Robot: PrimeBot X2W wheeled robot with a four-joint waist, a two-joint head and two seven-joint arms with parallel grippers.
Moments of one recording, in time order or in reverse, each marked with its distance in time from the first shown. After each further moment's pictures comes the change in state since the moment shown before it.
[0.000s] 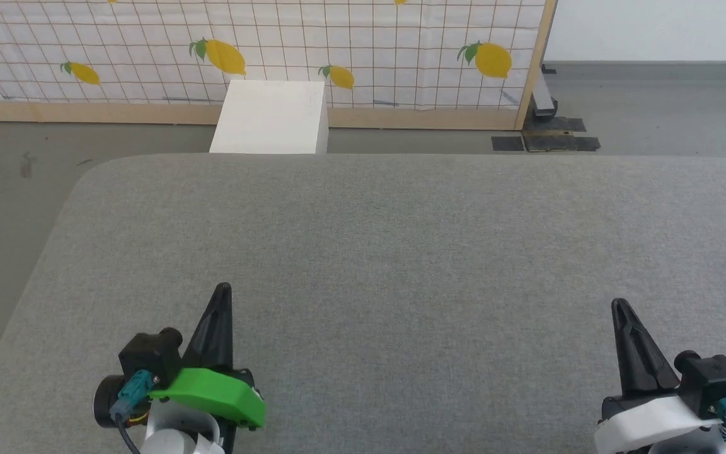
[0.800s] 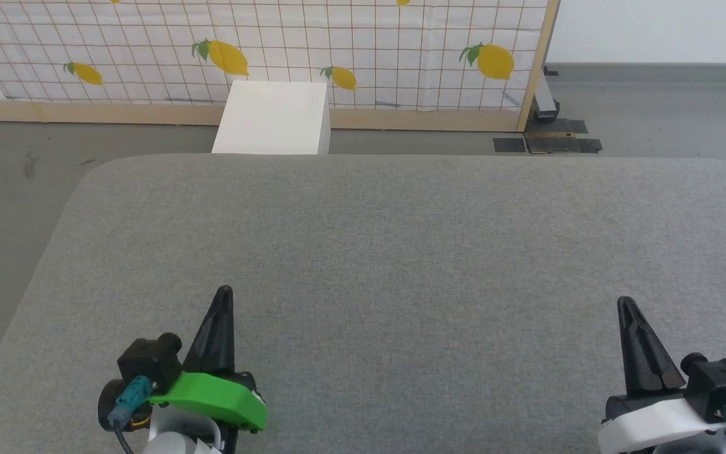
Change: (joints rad) left arm 0.000 0.000 -0.006 0.024 -0.031 -0.010 -0.036; right arm 0.001 0.000 -0.009 0.003 0.002 0.000 -0.032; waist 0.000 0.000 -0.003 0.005
